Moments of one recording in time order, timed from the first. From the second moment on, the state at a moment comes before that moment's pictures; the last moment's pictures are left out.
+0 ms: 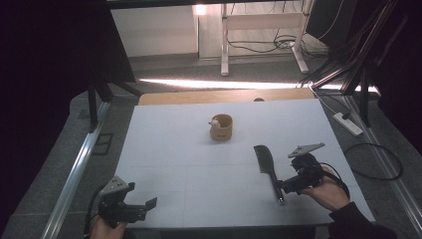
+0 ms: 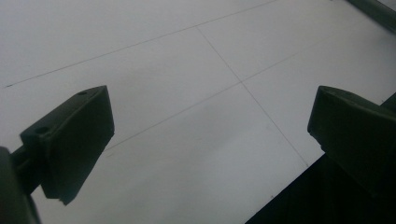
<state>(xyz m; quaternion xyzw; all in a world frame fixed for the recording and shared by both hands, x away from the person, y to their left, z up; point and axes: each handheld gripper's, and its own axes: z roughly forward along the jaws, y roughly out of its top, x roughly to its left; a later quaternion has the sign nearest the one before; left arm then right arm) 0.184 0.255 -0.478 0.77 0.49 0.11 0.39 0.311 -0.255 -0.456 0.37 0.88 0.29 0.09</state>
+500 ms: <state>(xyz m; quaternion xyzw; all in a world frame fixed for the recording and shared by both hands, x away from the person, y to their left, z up) 0.185 0.256 -0.478 0.77 0.50 0.11 0.39 0.322 -0.230 -0.460 0.35 0.90 0.26 0.08</state>
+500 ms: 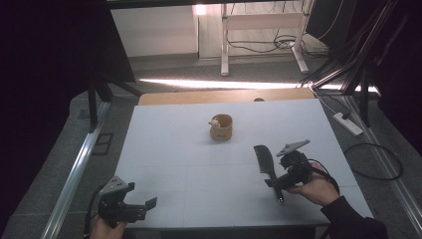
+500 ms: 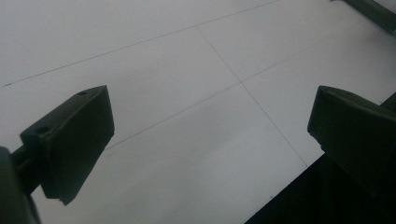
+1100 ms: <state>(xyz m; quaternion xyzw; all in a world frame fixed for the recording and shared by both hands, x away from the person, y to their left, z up) 0.185 0.256 -0.478 0.77 0.50 0.11 0.39 0.331 -0.222 -0.457 0.33 0.91 0.26 0.07</state>
